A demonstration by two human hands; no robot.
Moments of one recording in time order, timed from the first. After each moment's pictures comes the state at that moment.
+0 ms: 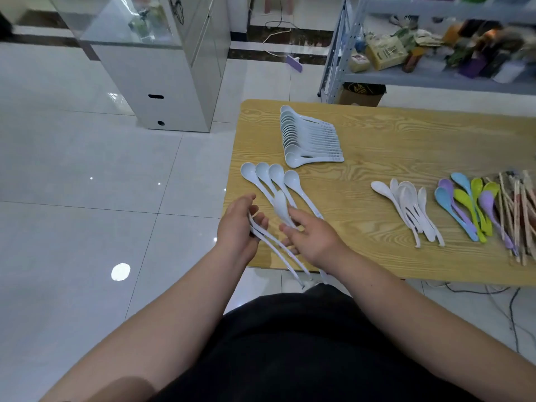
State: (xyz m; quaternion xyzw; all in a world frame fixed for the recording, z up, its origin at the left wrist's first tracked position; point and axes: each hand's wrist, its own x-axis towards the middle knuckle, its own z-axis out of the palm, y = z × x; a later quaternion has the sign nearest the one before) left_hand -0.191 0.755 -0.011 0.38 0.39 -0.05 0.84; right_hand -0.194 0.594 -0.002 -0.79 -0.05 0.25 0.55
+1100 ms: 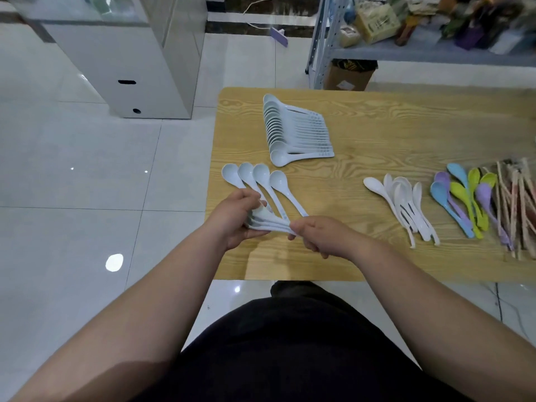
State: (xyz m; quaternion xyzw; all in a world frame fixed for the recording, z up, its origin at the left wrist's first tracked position) left_hand -0.121 0.760 -0.024 0.54 0.30 -0.26 0.74; right_hand -0.122 0.531 -0.034 -0.81 -0.04 0.41 0.41
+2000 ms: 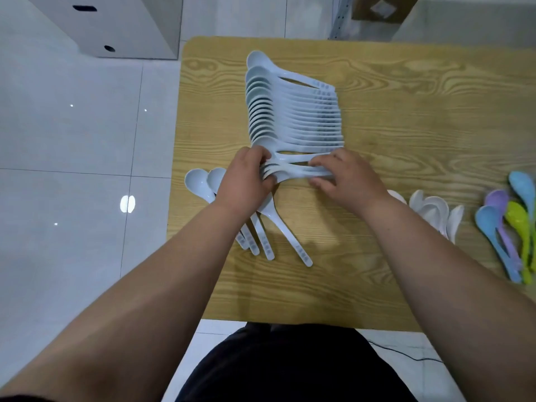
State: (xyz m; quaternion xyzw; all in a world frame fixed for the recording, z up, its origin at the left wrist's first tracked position) left_hand 0.038 0.705 -0.123 0.94 0.03 -0.08 0.34; right_hand 0.068 0.472 -0.120 -0.94 -0.18 0.16 0.22
